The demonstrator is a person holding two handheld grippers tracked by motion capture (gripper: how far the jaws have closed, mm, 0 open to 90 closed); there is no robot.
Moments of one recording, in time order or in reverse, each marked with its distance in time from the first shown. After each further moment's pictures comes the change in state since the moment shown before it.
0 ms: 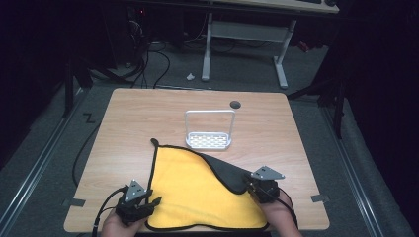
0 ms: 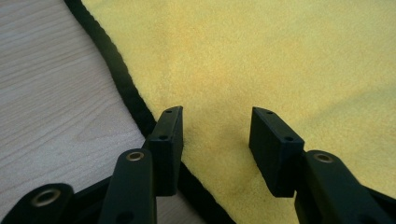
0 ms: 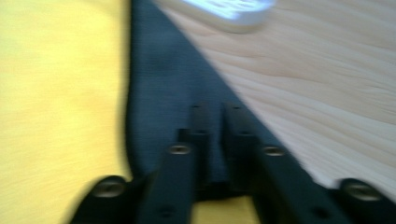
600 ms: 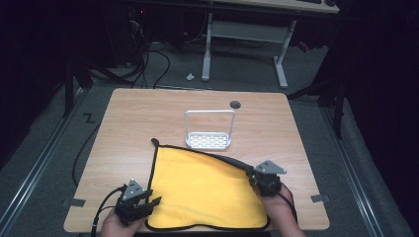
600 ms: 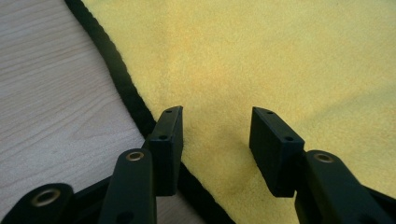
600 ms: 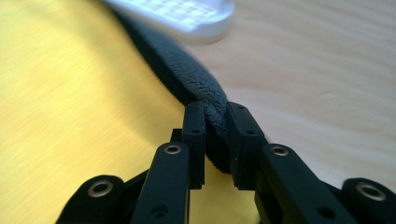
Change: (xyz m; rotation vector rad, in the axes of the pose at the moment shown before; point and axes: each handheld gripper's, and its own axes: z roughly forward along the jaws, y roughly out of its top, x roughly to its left) left arm 0.003 -0.001 -0.001 -0.006 -0.036 -0.030; right arm -0.025 0.012 0.010 -0.019 -0.153 0.056
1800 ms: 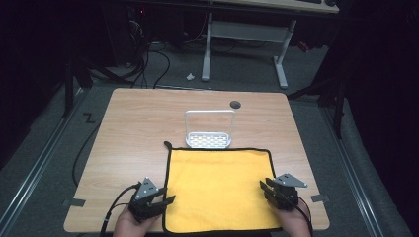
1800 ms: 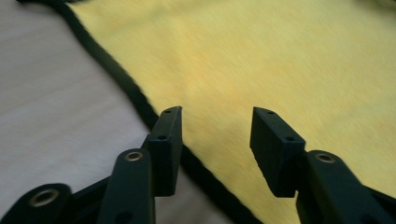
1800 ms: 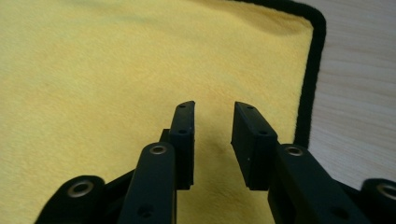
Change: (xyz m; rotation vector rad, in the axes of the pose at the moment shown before) left arm -0.011 0.023 0.016 -0.090 -0.062 0.037; right arm -0.018 -0.054 -0.030 0.021 0.010 0.093
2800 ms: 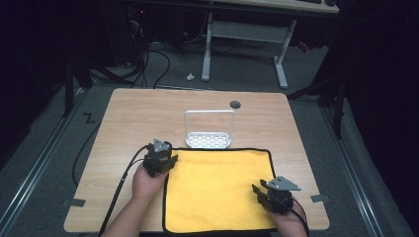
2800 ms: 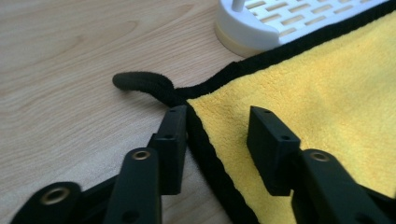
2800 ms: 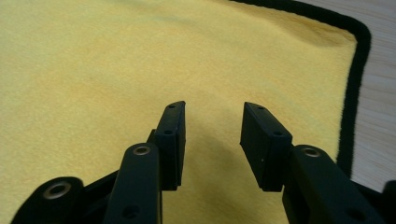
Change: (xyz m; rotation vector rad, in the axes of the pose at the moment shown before) left arm 0.057 0.063 0.090 0.058 0.213 -0.020; right arm 0.018 -0.001 0.002 -0.008 0.057 -0.074
